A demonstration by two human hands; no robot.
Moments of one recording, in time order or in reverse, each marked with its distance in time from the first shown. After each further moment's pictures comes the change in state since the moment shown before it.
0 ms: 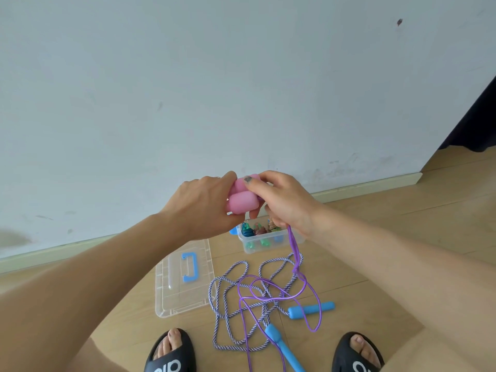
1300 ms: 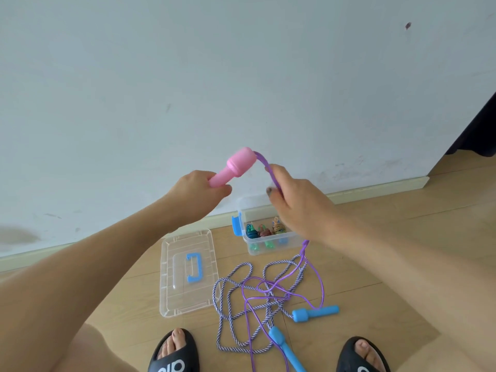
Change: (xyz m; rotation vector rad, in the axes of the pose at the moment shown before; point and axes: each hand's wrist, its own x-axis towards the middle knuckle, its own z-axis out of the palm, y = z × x) left_hand 0.005 -0.019 -0.018 -0.542 -0.160 -0.457; right_hand 0.001 0.018 -0.018 -0.787 0.109 -0.365
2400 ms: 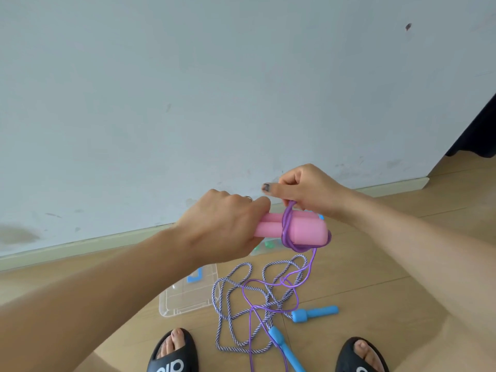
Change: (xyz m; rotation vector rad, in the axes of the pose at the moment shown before) left_hand -0.039 0.018 0.029 0.697 0.257 0.932; right_hand 0.013 0.005 -0.032 0.490 -0.203 0.097
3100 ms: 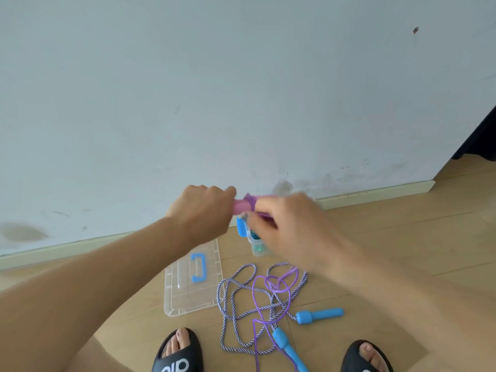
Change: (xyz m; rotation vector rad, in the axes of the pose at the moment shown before) left_hand -0.010 -0.037 0.018 0.217 -0.359 -0.376; right_hand -0.045 -0.041 0.060 -0.538 0.253 -0.252
